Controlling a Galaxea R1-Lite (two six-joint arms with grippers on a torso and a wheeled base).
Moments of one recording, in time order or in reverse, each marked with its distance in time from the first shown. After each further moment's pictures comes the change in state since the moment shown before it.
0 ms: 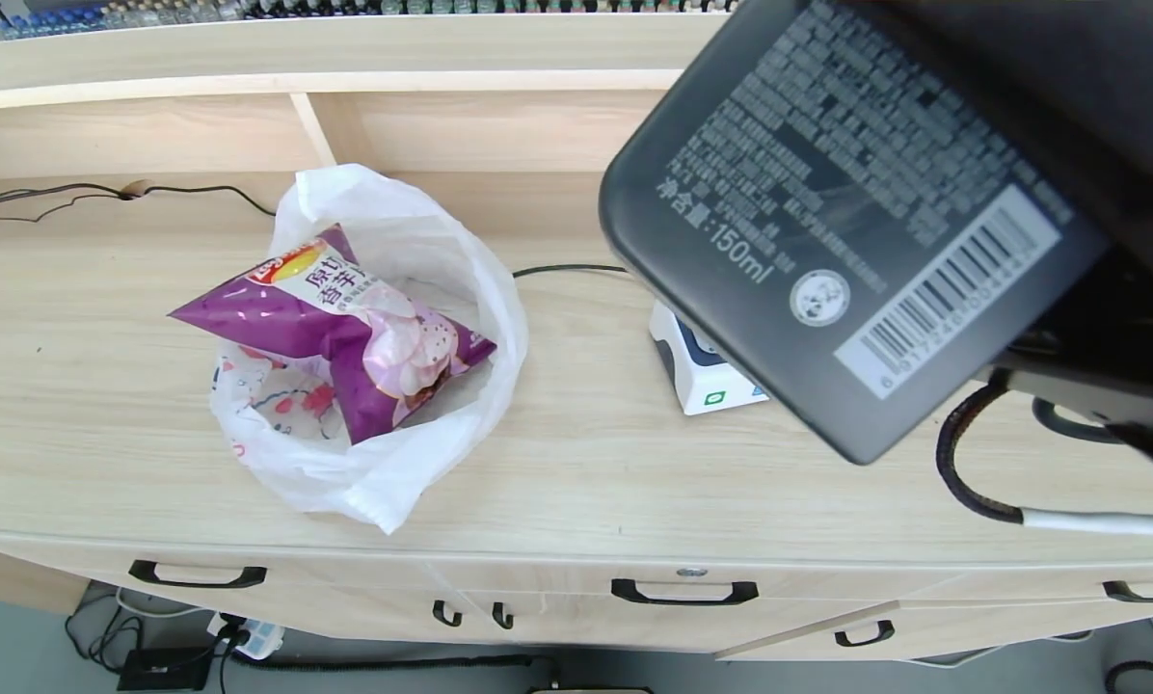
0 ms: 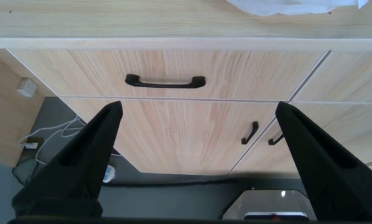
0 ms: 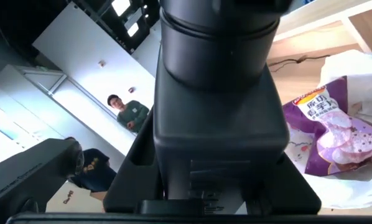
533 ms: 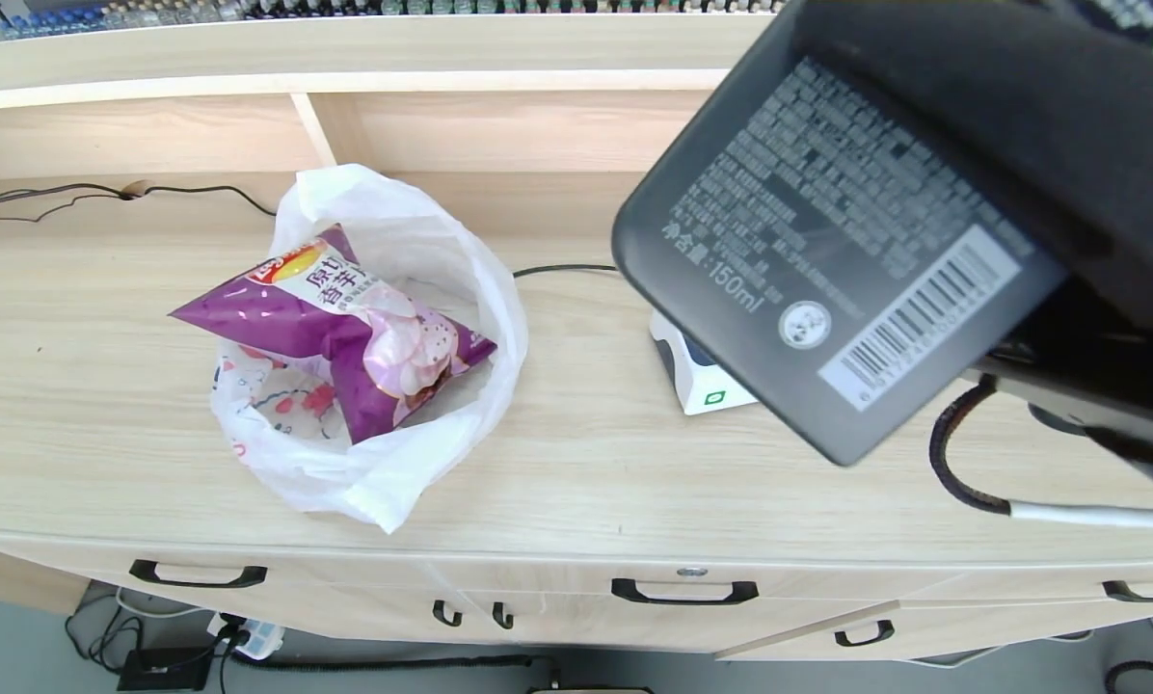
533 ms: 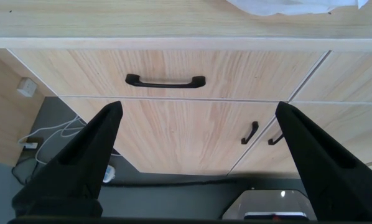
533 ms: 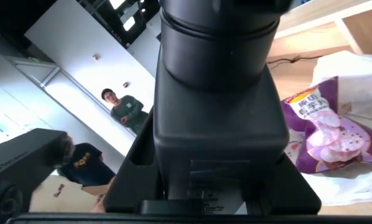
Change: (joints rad) left arm -0.001 0.000 0.000 0.000 0.000 0.000; right arm -0.045 0.000 0.019 0.000 0.023 -0.036
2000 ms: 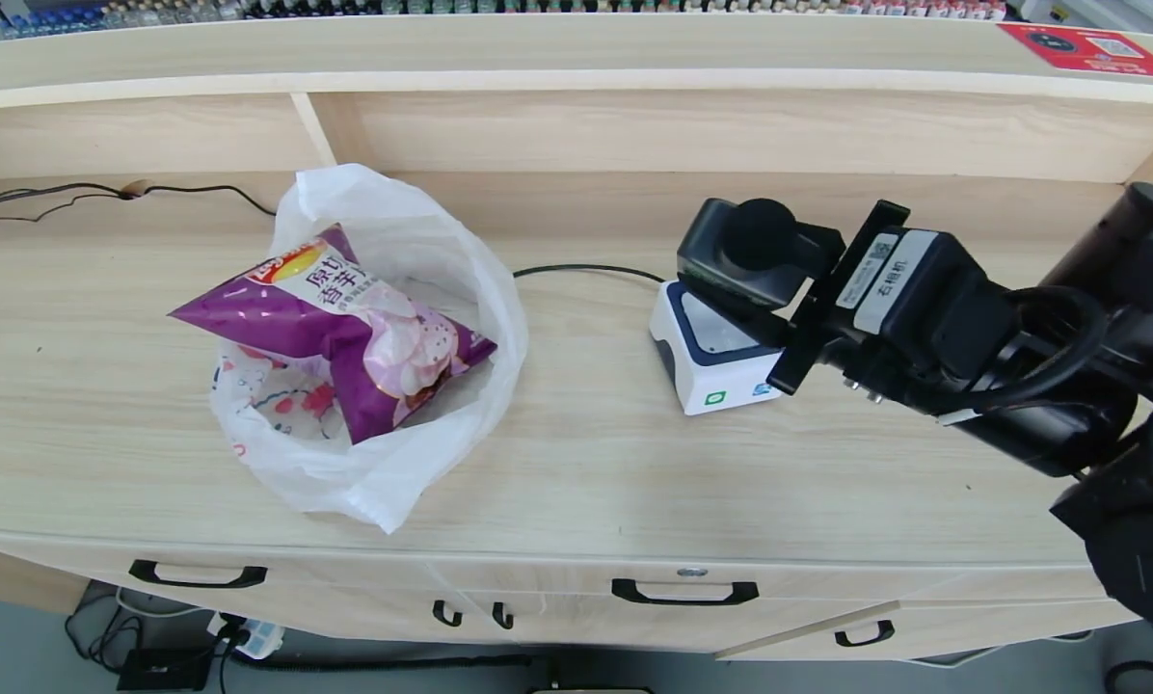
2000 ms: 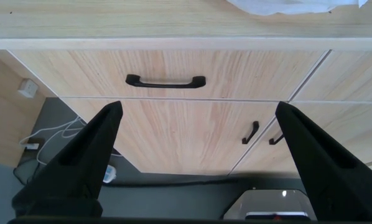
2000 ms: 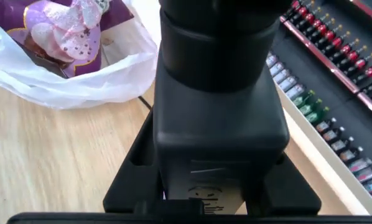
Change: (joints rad) left arm 0.000 0.000 0.000 0.000 0.000 0.006; right arm -0.476 0.301 -0.040 -0.110 0.256 -1.387
